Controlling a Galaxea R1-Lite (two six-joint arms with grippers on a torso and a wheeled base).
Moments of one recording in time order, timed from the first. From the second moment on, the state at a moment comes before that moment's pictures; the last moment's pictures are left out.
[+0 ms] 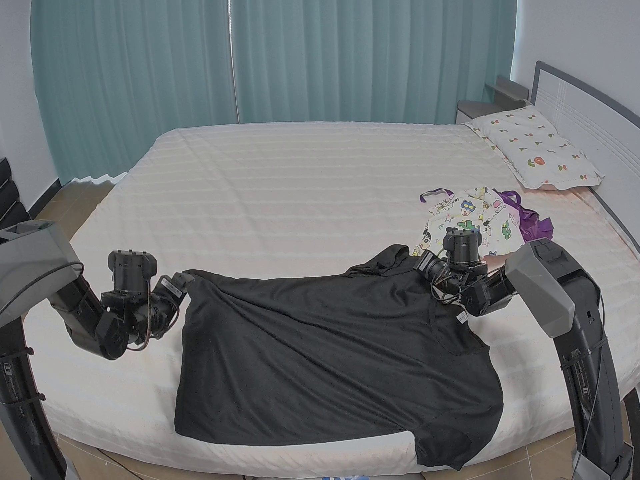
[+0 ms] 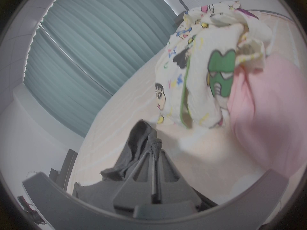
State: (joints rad) left arm -0.08 2.13 -0.78 -0.82 0.09 -1.01; right arm 0.21 2.71 -1.68 -0.67 0.01 0.75
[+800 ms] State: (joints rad) left arm -0.03 2.42 -1.32 -0.56 0.11 -0.80; right arm 0.17 2.67 -1.60 -0.78 -0.02 0.74
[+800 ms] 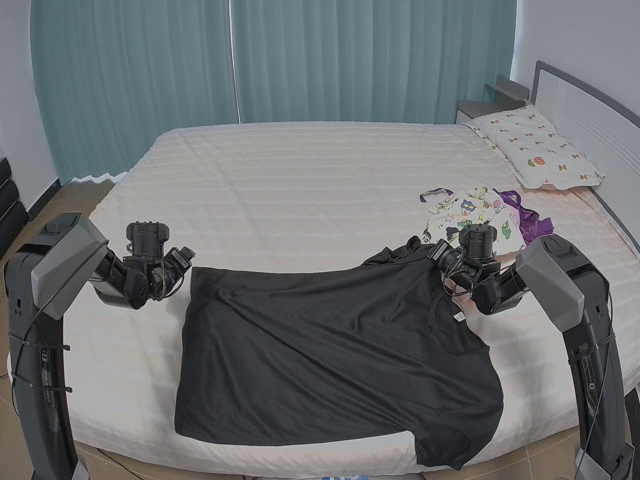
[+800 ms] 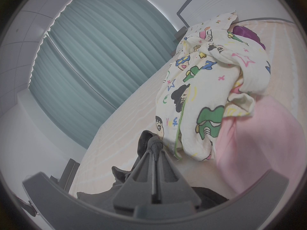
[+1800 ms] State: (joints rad) left arm -0.08 2.57 -1.51 -0.49 0.11 -0.77; right arm 0.18 2.67 -1.58 -0.79 -0.06 0.75
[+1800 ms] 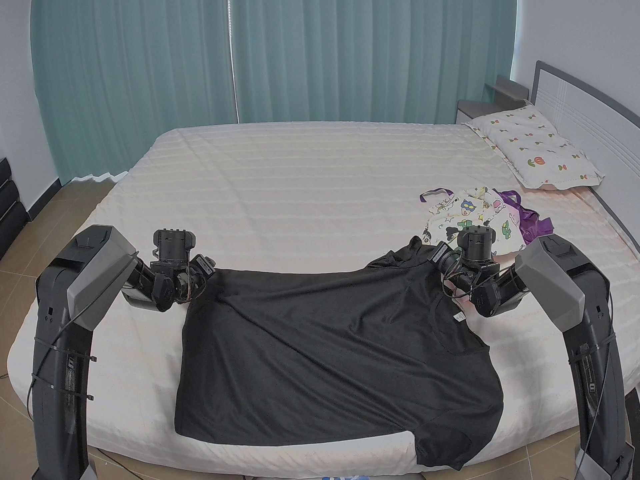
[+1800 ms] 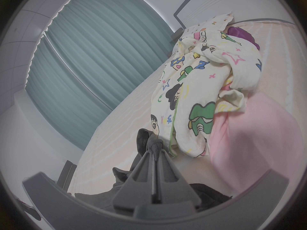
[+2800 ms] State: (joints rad) left arm -0.06 2.58 -1.60 -0.50 0.22 -0.78; right arm 0.16 2.69 -1.66 -0.89 -0.08 0.75
